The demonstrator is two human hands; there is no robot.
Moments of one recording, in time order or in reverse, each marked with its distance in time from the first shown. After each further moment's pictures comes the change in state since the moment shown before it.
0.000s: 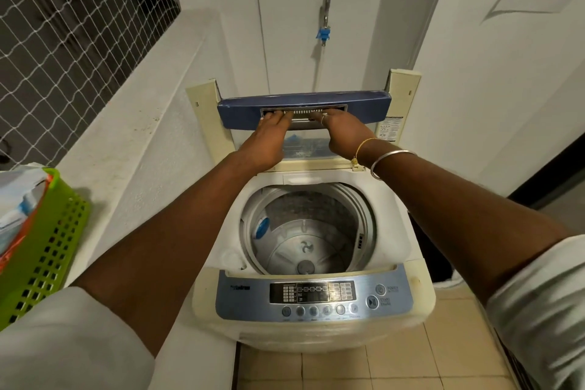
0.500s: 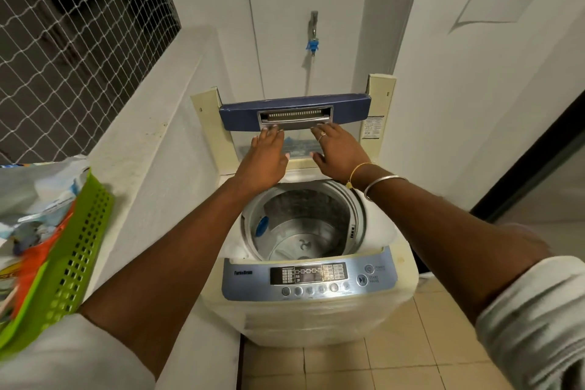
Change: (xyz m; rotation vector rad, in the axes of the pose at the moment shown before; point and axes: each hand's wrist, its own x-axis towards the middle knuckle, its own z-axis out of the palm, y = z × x) left_hand -0.071 0.036 -0.006 0.004 0.028 -0.061; right_hand -0.077 -0.023 0.002 -0.078 0.122 0.009
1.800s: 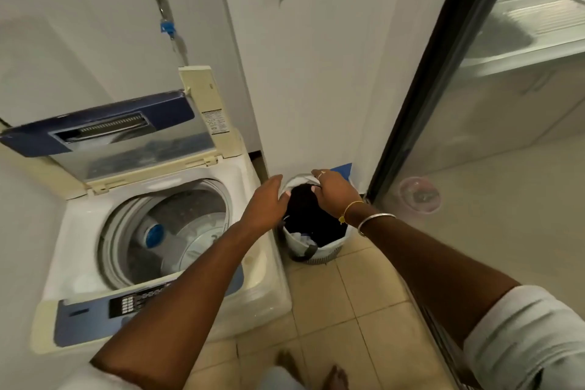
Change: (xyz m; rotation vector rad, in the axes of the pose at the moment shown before) left_hand 0.022 0.329 0.202 -0.352 -0.277 -0.037; right_hand -0.215 0.320 0.022 0.367 -0.237 0.477
